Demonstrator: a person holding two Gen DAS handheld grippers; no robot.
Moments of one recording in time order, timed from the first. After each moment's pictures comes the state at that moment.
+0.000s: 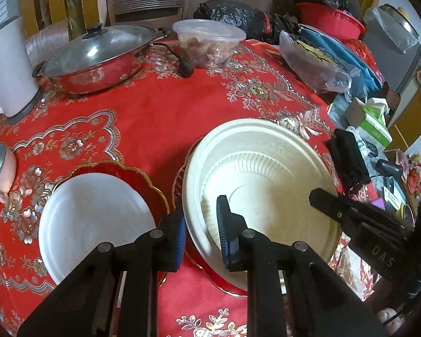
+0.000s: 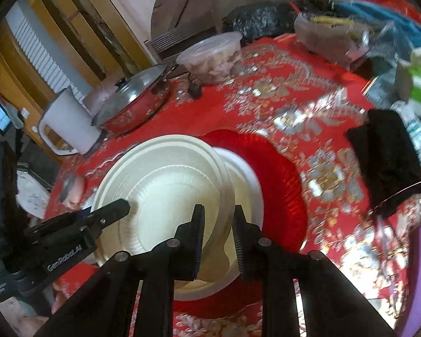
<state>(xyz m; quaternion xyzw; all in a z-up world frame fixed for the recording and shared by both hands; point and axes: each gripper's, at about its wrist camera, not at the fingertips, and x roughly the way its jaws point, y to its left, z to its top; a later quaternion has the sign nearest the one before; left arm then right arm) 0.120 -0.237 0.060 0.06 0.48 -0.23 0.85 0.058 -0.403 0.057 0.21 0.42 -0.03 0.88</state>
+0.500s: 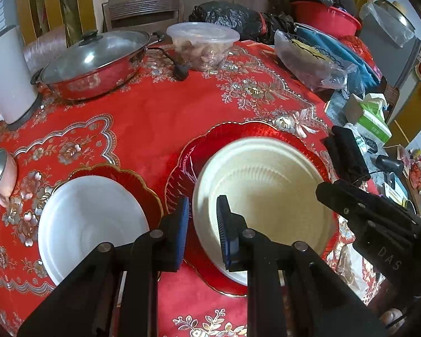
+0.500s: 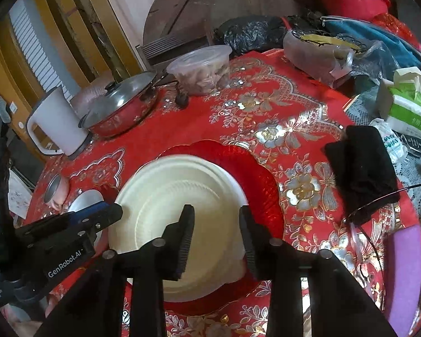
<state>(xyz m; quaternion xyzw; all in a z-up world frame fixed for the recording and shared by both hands) 0.115 -0.241 0.061 0.07 0.47 -0.23 0.85 0.049 -0.402 0.068 0.18 0.42 -0.07 0.89</state>
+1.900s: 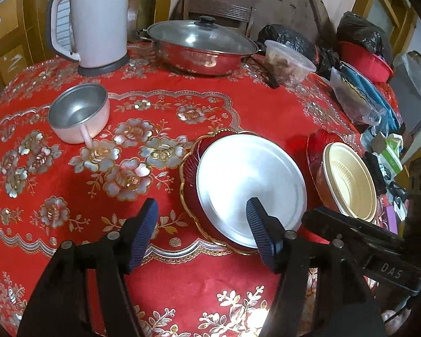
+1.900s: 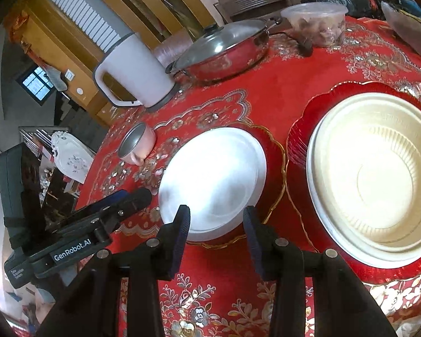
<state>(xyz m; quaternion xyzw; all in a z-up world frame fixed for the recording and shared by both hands) 0.114 -0.054 0.054 -0.02 0.47 -0.16 0.87 0.081 -0.244 0.043 0.22 0.46 0.11 0.85</state>
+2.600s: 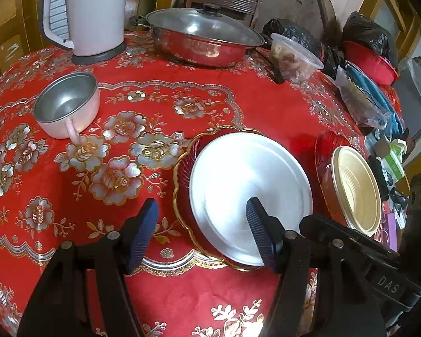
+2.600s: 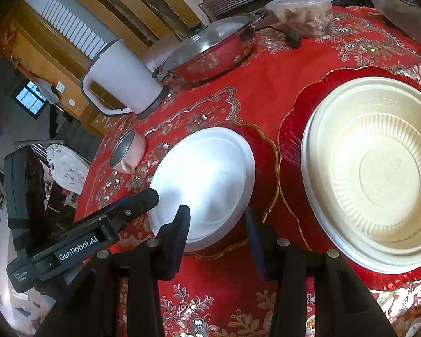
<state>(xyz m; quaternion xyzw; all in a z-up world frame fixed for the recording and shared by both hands) 0.134 -0.061 0.040 -0.03 0.49 -0.16 0.85 0.089 -0.247 0.031 0.25 0.45 0.09 0.85</state>
